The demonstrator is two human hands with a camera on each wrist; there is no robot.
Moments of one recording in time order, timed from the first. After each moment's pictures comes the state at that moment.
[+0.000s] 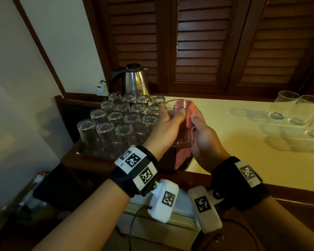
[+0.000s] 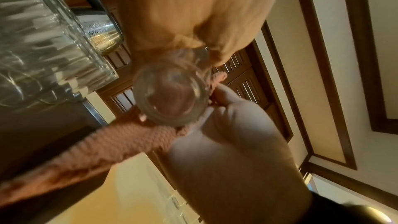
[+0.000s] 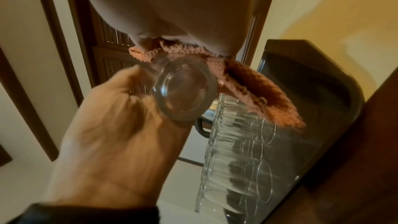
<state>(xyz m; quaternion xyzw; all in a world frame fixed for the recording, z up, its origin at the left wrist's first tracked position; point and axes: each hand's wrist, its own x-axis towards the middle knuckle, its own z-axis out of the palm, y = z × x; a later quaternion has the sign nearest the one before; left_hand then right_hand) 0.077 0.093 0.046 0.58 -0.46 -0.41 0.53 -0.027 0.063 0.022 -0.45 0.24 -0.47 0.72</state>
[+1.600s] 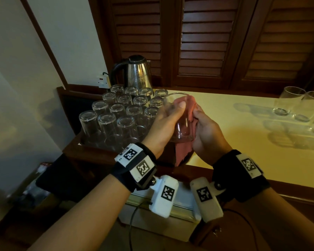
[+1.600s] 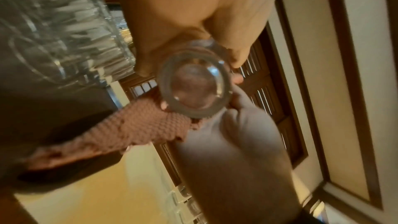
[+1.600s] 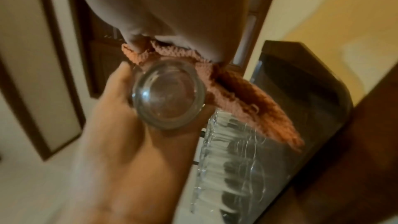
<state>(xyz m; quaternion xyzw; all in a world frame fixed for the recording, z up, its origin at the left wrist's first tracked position) 0.082 0.100 0.034 0.54 -0.41 -0.47 0.57 -0.028 0.056 0.015 -0.41 0.22 -0.44 0.77</state>
